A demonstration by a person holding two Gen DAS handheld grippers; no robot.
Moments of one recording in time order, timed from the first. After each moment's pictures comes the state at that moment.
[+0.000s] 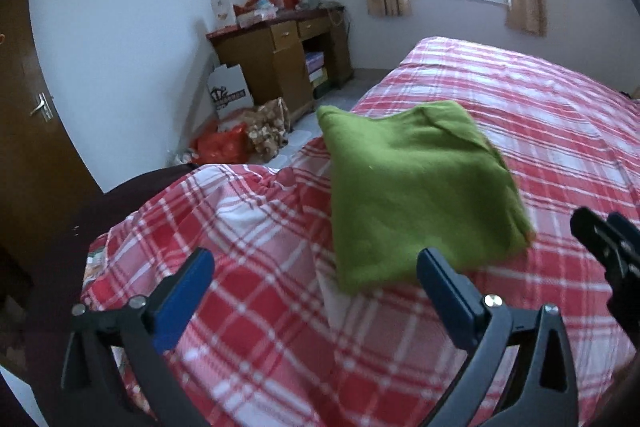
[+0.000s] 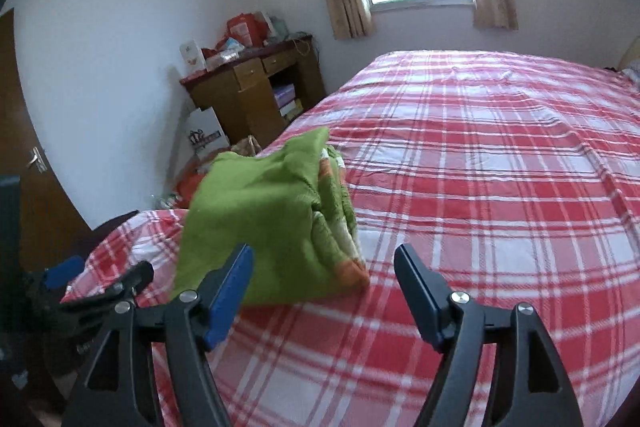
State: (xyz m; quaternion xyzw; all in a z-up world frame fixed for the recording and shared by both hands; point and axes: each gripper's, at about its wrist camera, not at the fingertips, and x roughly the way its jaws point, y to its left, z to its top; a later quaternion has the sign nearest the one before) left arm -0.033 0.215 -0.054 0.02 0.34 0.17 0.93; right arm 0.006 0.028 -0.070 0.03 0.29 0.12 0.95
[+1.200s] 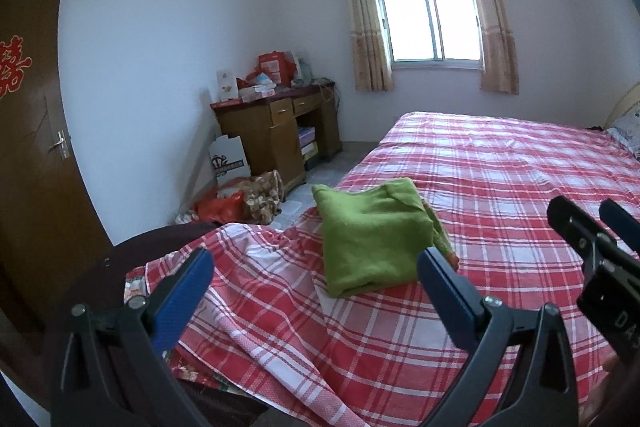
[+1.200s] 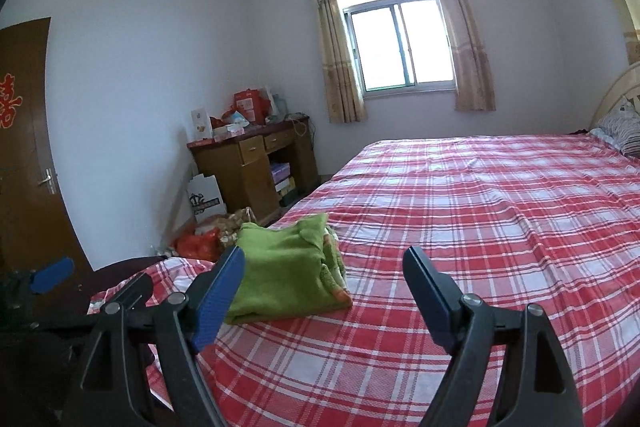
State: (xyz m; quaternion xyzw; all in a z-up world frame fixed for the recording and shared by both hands) left arm -0.151 0.178 0.015 0.02 0.20 0.15 0.97; right arm -0.134 0.017 0.011 0.02 0.15 0.10 0.98
